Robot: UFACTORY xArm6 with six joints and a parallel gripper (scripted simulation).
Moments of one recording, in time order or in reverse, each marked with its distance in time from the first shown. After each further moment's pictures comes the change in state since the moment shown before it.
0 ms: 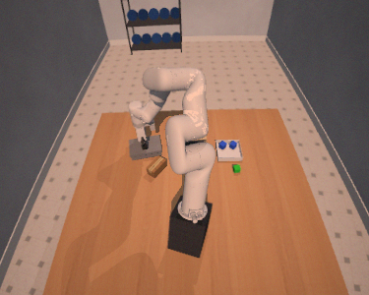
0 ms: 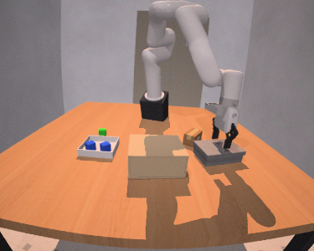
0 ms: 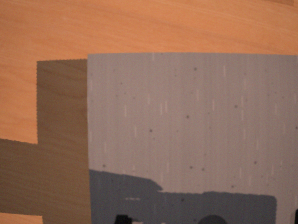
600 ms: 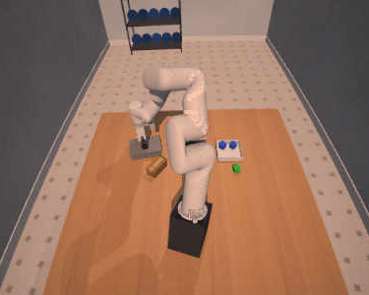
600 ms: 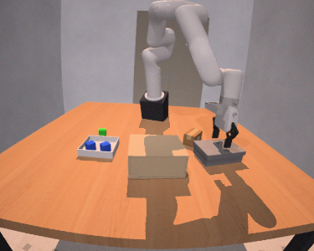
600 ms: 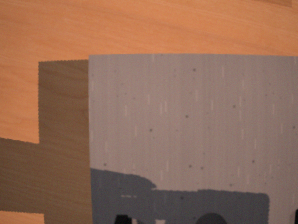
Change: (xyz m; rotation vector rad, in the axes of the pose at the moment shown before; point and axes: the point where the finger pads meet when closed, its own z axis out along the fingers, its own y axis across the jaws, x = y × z) arm 0.000 0.000 -0.003 0.000 0.000 0.000
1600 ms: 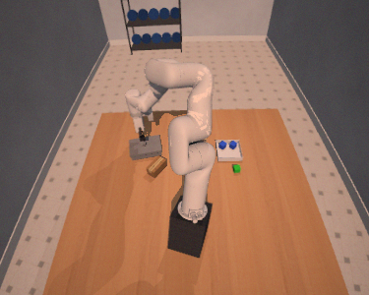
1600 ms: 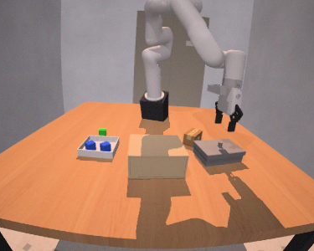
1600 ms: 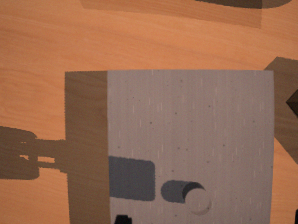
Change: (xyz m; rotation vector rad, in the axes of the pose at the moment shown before) arm 0.000 0.000 -0.069 0.001 0.000 0.000
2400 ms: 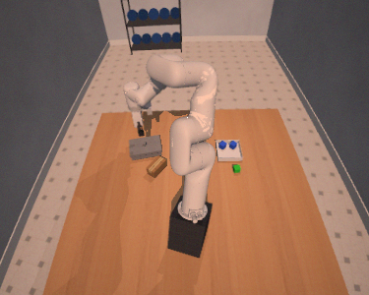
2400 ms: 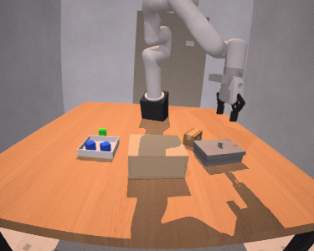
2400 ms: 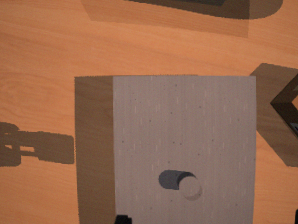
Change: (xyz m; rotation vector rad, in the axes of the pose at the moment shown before) arm 0.000 0.000 -0.040 -0.001 0.001 0.000
